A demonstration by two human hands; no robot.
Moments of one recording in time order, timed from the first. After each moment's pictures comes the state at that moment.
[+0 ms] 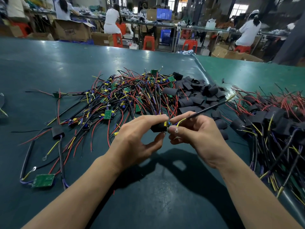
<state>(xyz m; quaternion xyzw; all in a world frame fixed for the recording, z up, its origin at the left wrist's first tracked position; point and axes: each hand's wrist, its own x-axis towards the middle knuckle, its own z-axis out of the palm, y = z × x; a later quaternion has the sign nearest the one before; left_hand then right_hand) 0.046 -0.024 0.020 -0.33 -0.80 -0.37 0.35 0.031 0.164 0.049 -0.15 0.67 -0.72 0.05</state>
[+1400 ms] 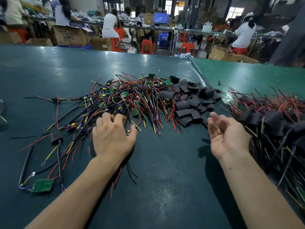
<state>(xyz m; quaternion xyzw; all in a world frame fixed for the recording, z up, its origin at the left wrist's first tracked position) 0.025 -0.042 0.003 0.14 -0.94 -0.17 0.26 0.010 0.204 0.055 0.21 0.36 -0.90 -0.16</state>
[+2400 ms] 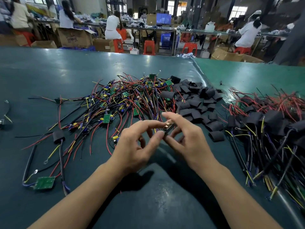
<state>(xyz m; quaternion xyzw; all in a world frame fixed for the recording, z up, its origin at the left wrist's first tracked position) 0.048 -0.012 0.010 -0.23 -0.80 -0.47 0.29 0.023 0.165 0.023 -0.29 0.84 -0.42 -0.19</state>
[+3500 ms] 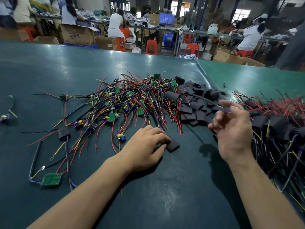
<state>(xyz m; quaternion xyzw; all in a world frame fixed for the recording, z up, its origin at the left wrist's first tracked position) 0.036 -0.019 0.007 -0.27 -0.93 -0.22 0.13 0.005 0.206 0.054 -0.03 0.57 -0.80 -0.18</state>
